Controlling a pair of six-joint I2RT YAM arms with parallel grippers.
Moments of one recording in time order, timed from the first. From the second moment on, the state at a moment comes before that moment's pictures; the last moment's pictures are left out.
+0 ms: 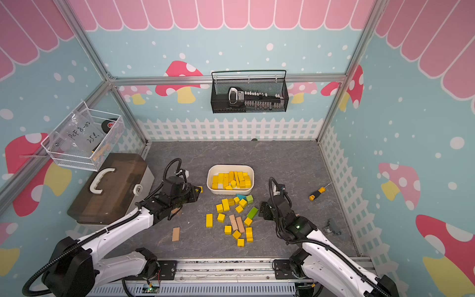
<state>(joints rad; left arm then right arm) -0.48 1.18 0.65 -0.13 -0.01 -0.56 0.64 0.77 0.50 -0.49 0.29 0.60</state>
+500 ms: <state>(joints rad) -0.53 1.42 0.78 -0.01 0.10 -0.47 0.63 0.77 0.50 -0.49 0.29 0.60</state>
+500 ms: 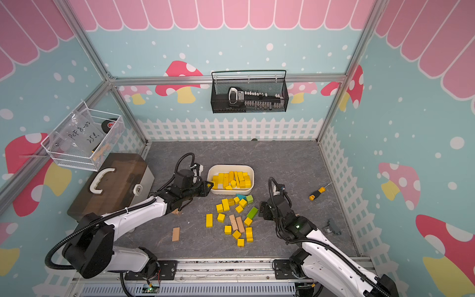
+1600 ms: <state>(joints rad) -0.55 1.54 0.89 -0.06 0.09 -0.44 0.63 0.75 0.50 -0.49 0.29 0.60</state>
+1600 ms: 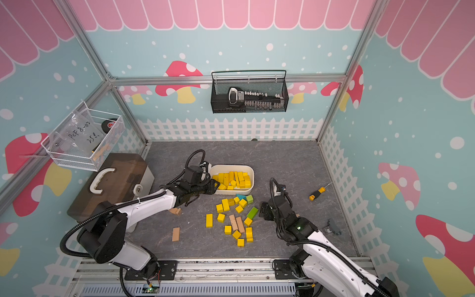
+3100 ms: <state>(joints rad) -0.63 1.66 0.93 -0.41 0.26 -0.57 0.63 0.74 0.49 -0.49 0.29 0.60</state>
